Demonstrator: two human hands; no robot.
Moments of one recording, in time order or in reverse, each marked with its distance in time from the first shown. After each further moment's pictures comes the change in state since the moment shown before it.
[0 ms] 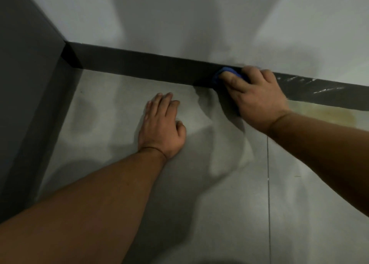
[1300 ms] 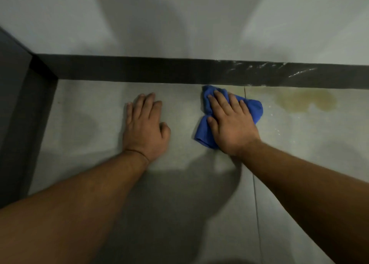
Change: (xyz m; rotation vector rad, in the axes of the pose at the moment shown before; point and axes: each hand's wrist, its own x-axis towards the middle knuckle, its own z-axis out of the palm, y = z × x) left_hand -0.002 0.011 -0.001 0.183 -0.131 0.025; right_hand -0.062 -0.055 0.039 0.507 -0.316 0.471
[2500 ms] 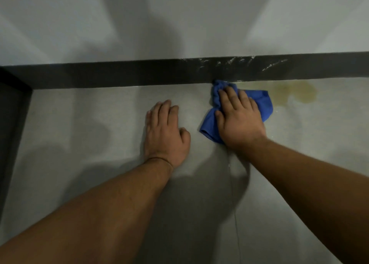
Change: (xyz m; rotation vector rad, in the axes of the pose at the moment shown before) left_hand -0.001 0.111 0.035 -0.055 0.036 -0.011; right_hand -0.011 0.074 0.000 0.035 0.089 0.154
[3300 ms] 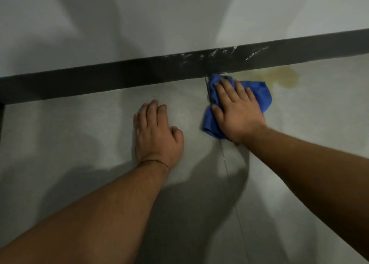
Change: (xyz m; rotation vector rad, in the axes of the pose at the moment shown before) left_hand 0.001 -0.001 0.002 -0.035 0.028 0.018; right_hand -0.005 0.021 -0.001 -0.021 -0.025 0.028
